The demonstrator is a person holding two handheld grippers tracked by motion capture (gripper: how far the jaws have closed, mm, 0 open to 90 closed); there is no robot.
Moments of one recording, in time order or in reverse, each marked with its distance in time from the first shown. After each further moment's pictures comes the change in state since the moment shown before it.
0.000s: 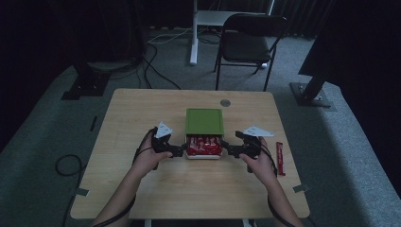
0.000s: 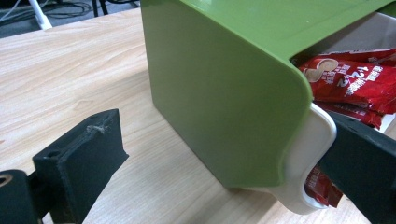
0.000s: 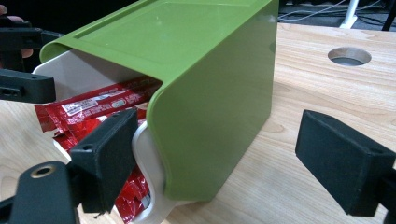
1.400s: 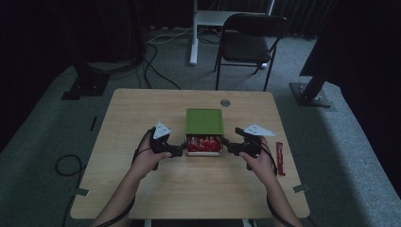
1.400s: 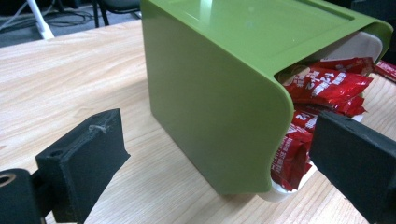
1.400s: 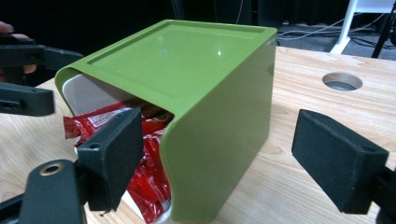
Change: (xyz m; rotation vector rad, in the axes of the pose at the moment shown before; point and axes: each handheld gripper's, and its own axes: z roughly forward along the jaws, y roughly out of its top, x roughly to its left) left arm -0.002 0.001 -0.014 -0.049 -0.002 -0.017; right arm 0.004 0.009 -0.007 -0.066 -0.005 -0.025
